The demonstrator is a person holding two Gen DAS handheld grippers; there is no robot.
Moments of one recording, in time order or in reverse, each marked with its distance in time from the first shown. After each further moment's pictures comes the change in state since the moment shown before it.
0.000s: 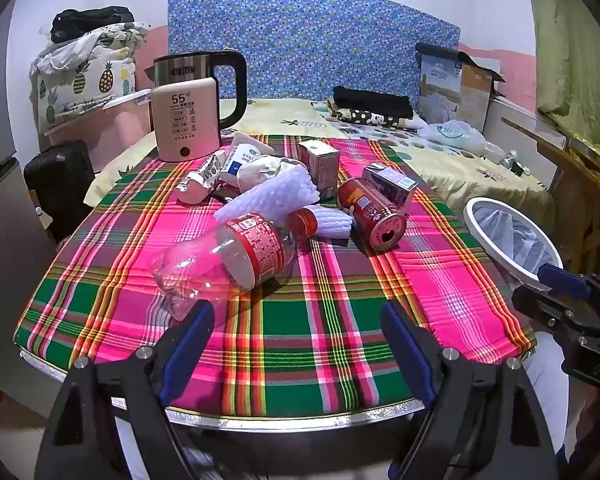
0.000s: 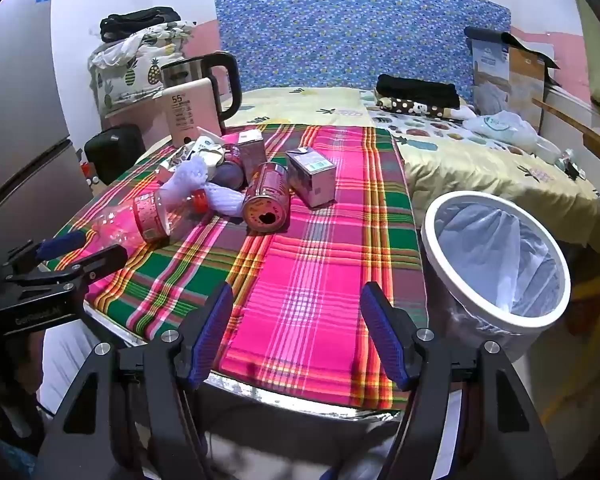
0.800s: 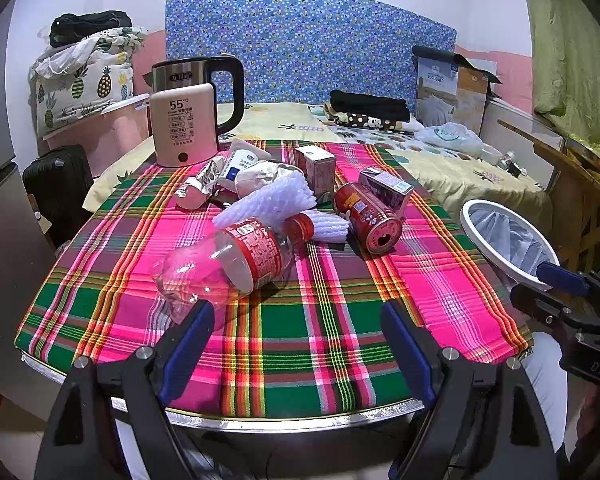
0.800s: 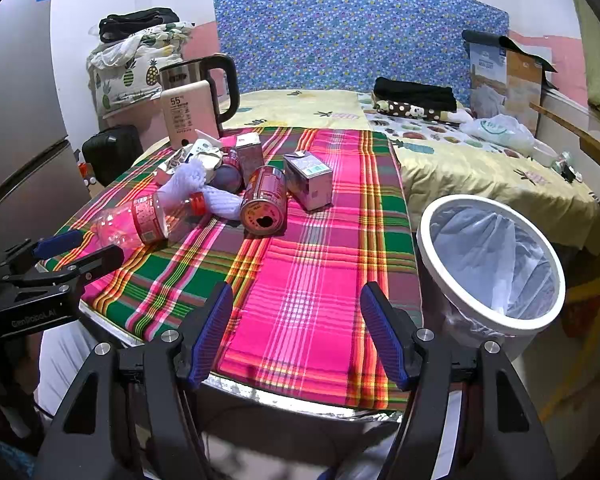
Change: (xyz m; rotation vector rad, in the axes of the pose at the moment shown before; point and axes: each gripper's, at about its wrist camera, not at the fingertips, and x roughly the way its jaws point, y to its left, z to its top) left arm -0.004 -0.003 0.003 0.007 -0.015 -0.001; right arm 0.000 0.005 -0.001 -0.003 -0.005 -0.001
